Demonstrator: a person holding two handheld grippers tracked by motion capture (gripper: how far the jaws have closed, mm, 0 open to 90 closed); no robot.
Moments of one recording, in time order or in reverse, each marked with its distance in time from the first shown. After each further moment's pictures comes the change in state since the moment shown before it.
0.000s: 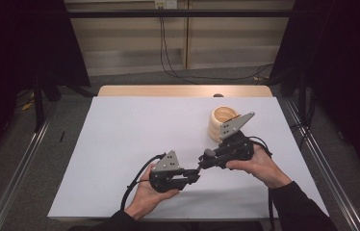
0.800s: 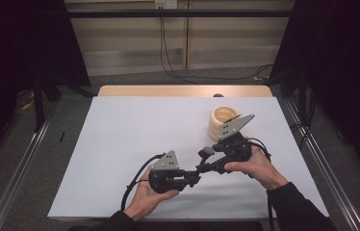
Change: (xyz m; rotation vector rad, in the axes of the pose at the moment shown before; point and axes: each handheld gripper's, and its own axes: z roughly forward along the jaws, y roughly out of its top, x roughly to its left) left arm -0.002 0.003 -0.006 -0.031 -0.053 -0.057; right arm 0.000 -0.003 0.005 -0.059 -0.008 0.001
